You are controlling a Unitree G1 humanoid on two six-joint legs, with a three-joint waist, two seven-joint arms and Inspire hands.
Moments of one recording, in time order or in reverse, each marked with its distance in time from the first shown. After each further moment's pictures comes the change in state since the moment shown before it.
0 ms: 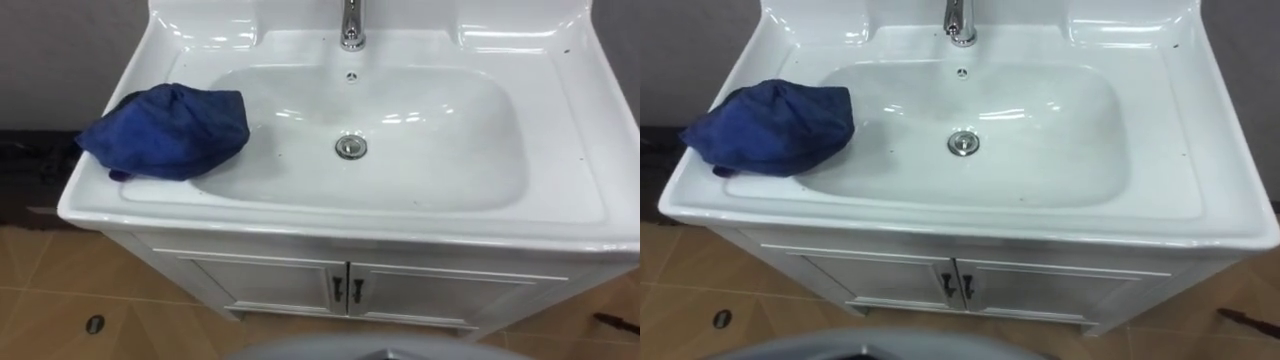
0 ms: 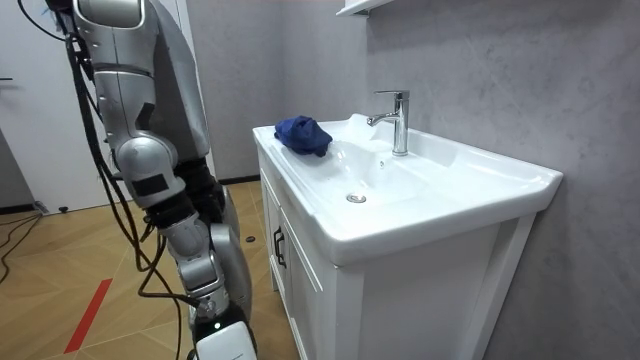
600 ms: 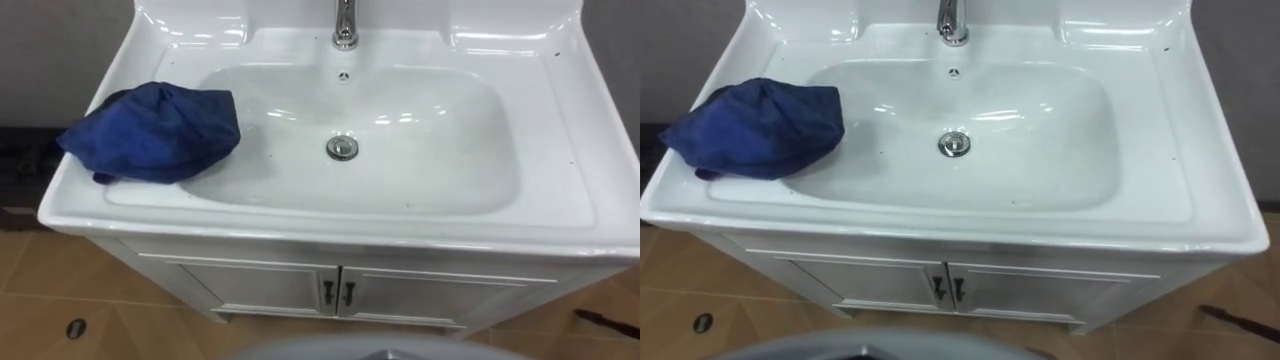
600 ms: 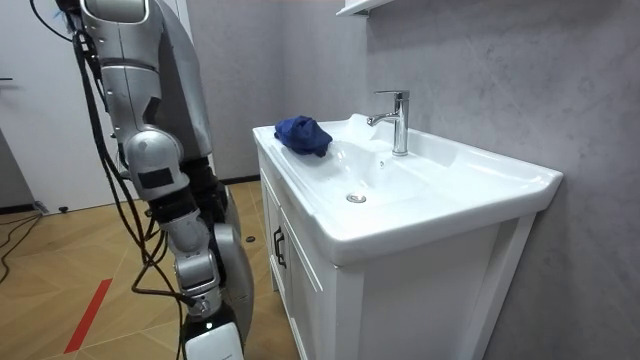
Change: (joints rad) left arm -0.128 -0.014 -0.124 0.232 0.611 0.163 -0.415; right arm -0.043 0.005 0.074 0.086 -0.033 0.050 0.113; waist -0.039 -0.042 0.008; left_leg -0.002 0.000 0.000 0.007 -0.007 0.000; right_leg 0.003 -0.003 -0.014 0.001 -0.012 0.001
